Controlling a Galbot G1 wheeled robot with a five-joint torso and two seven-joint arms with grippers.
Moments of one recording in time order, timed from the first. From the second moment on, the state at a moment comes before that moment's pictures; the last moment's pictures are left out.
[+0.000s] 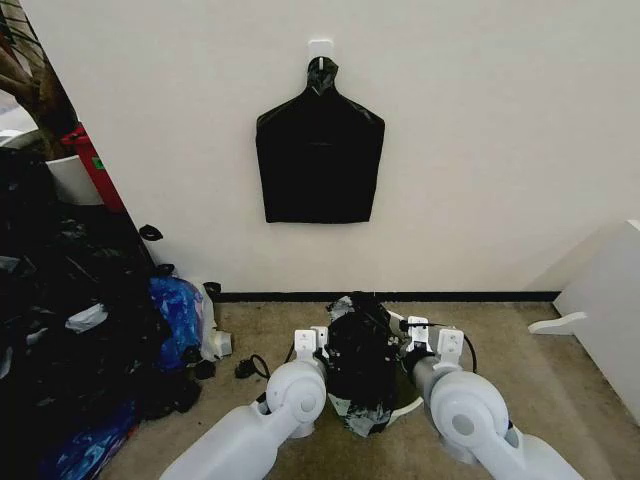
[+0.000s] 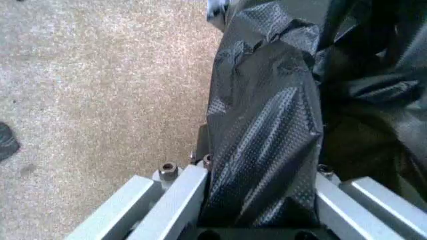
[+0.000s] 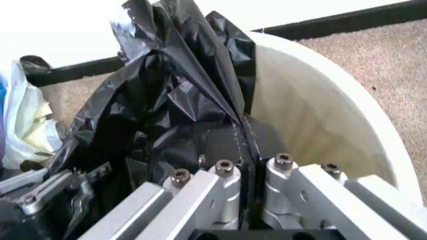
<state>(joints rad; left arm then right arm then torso) 0.93 -1.21 0.27 -1.85 -1.07 0.55 -0.87 -1.23 1.00 0.10 2.21 1.11 -0.56 0.83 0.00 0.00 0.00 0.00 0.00</state>
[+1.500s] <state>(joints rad) 1.27 -1.04 -0.09 -2.24 -0.87 0.25 -0.51 -1.41 0.97 0.51 2.50 1.15 -0.59 0.68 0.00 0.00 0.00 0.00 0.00</state>
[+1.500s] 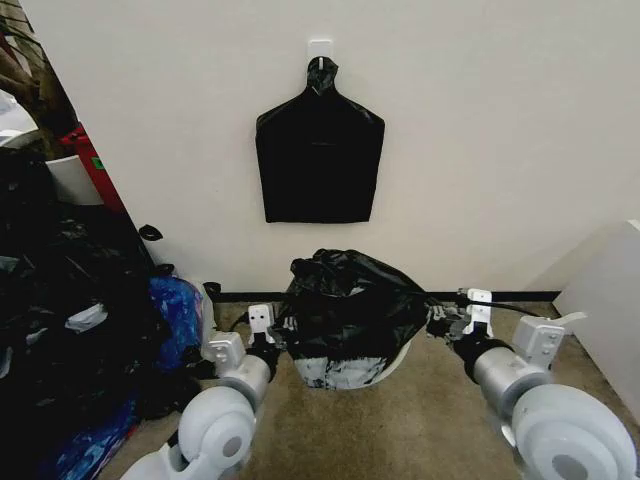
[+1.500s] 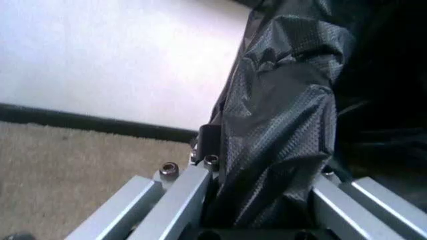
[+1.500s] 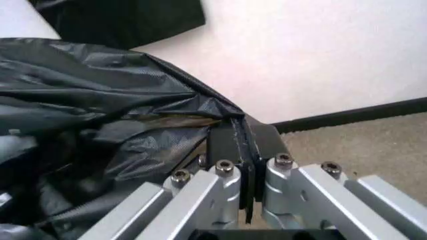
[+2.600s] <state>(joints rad) 1.29 -1.07 -0.09 -2.23 -0.86 0.19 -0.37 -1.42 0.89 0.58 2.34 1.15 -0.73 0.39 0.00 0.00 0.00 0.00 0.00</state>
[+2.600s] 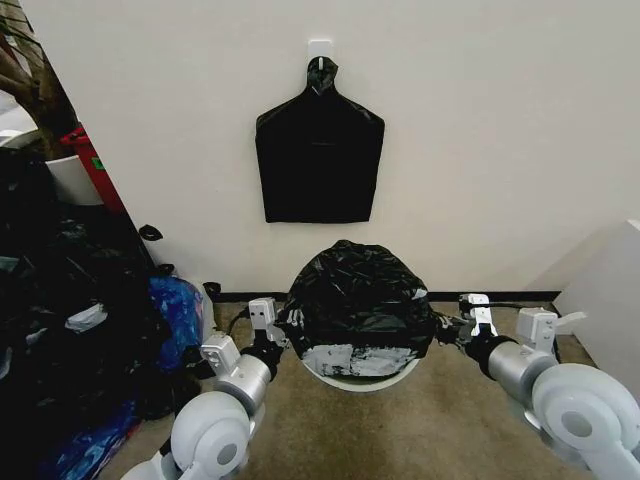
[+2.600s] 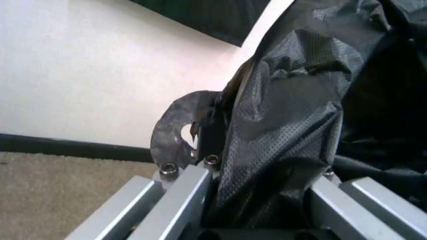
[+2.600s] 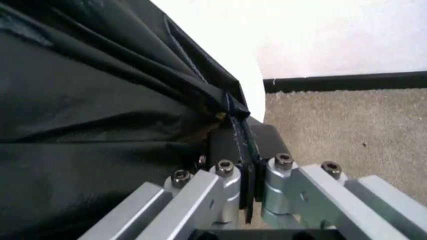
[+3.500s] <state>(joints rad) 1.26 -1.06 -0.10 -2.13 -0.76 0.22 -0.44 -1.45 0.78 0.58 2.50 0.71 -0.57 0.27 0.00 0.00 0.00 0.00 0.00</state>
